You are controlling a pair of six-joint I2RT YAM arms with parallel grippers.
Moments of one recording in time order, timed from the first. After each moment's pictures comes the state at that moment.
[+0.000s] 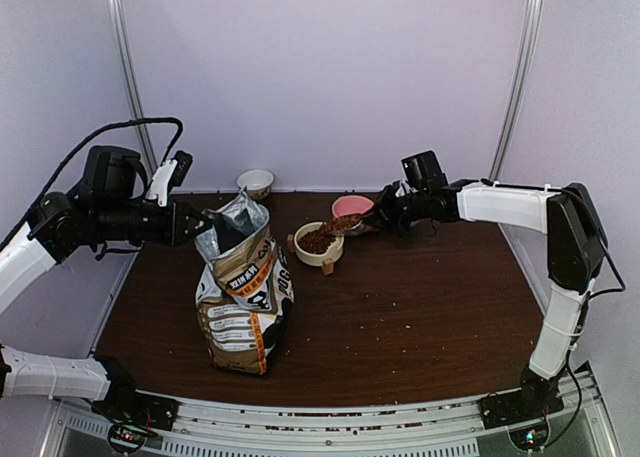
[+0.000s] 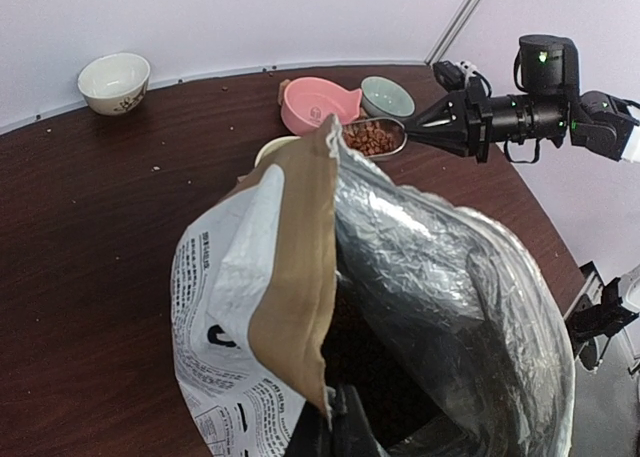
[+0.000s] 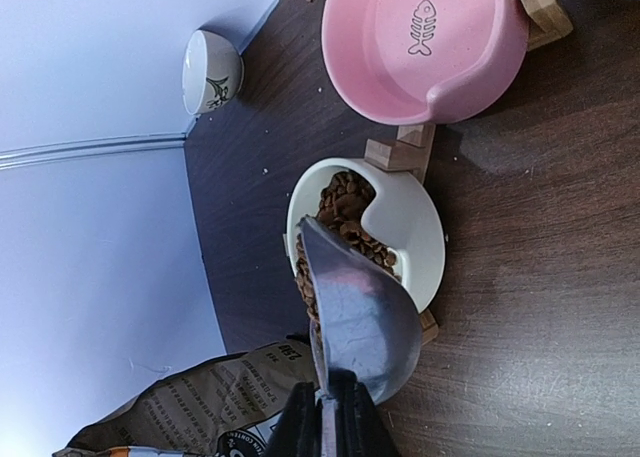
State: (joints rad) left arm -0.63 0.98 1.15 -0.71 0.11 -0.33; right arm 0.50 1.86 1.40 -0.19 -0.38 1.14
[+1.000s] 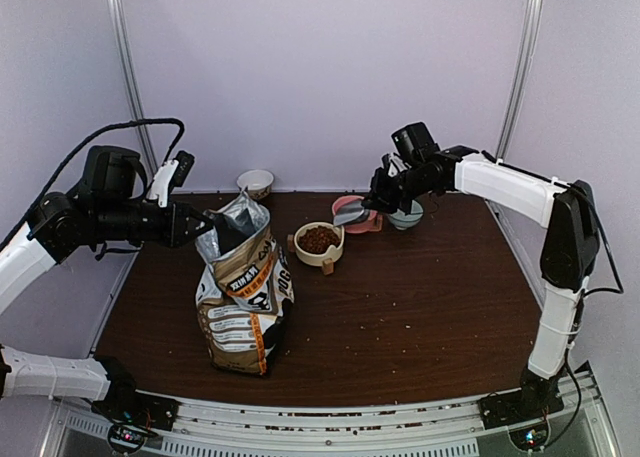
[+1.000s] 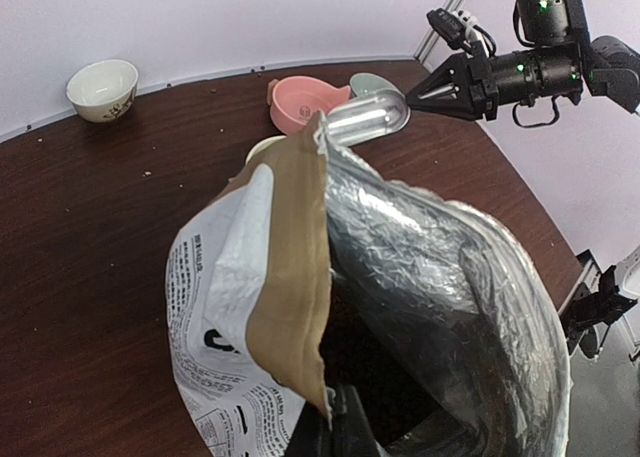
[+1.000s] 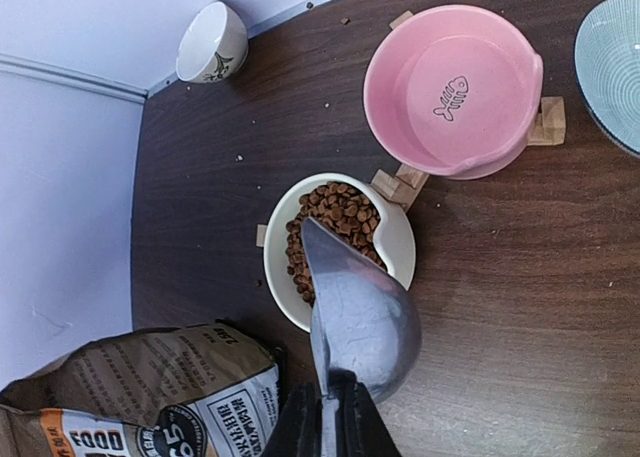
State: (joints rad) left arm -0.63 0.98 1.15 -0.71 0.15 -0.30; right arm 0.54 1.90 1.71 -0.57 -0.25 0.76
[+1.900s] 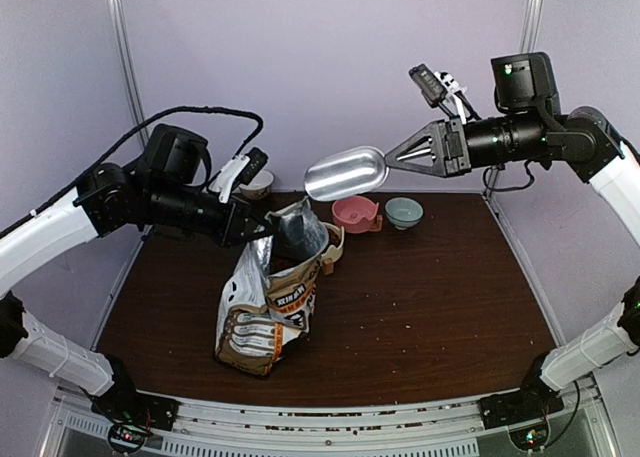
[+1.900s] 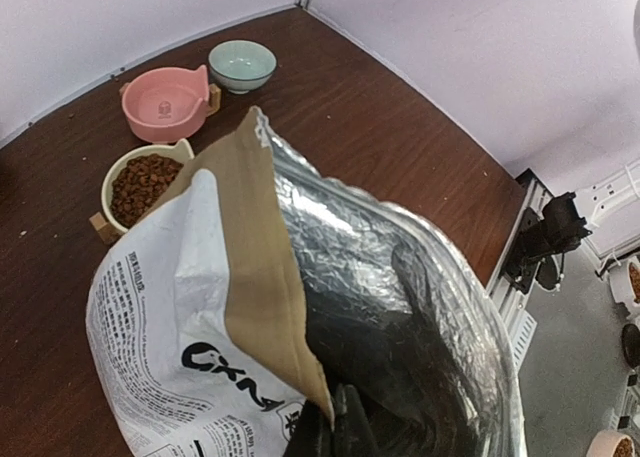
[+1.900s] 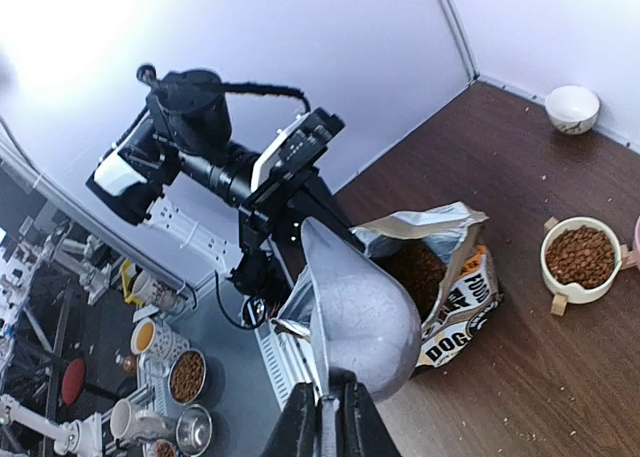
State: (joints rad) left arm -0.86 1.26 1.36 -0.70 0.21 -0.24; right arm 0.75 1.35 1.81 -0.84 -0.53 0.34
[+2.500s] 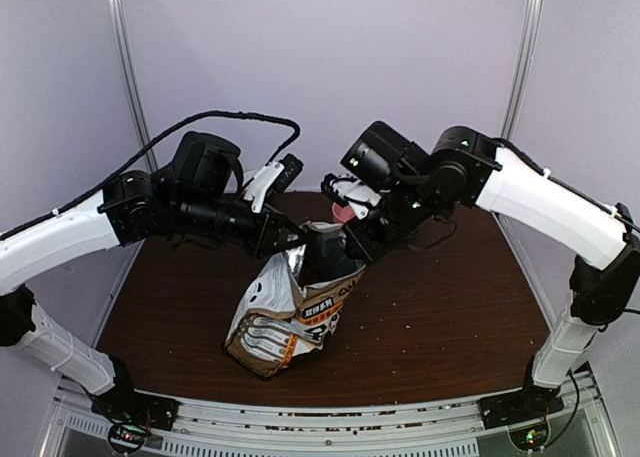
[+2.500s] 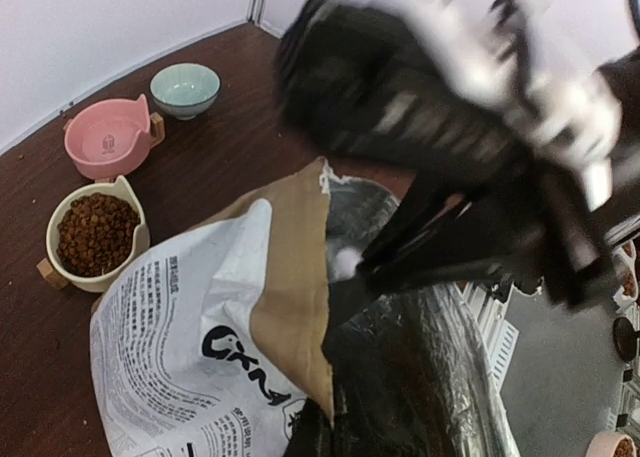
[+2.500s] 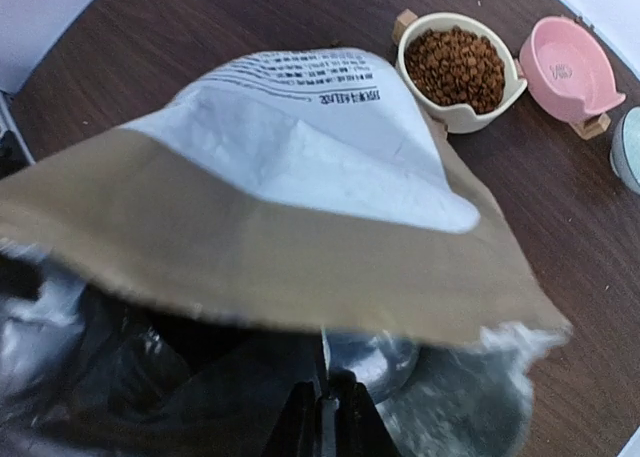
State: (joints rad) left arm -1.00 1.36 1.38 -0.58 0.17 -0.26; right arm 1.06 1.72 1.93 -1.22 0.14 0.30
